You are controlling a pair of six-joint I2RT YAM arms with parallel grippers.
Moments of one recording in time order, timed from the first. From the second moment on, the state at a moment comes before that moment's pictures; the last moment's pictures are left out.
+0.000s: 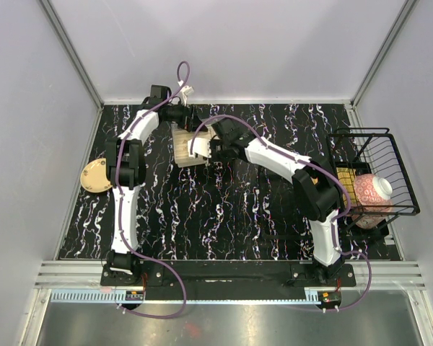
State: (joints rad) left arm -0.12 2.44 2.11 -0.46 1.02 0.15; right arm 0.70 2.04 1.64 -0.47 -0.16 -0.98
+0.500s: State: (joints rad) left arm -0.13 2.44 2.11 -0.46 1.03 0.15; right arm 0.69 2.06 1.69 -0.38 -0.09 -0.99
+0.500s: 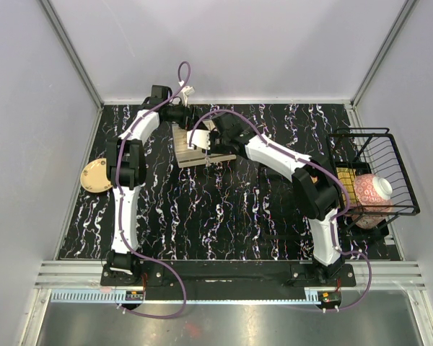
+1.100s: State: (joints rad) left arm -0.13 2.44 2.11 -0.46 1.02 0.15; right arm 0.69 1.91 1.56 -0.45 -0.12 -0.91
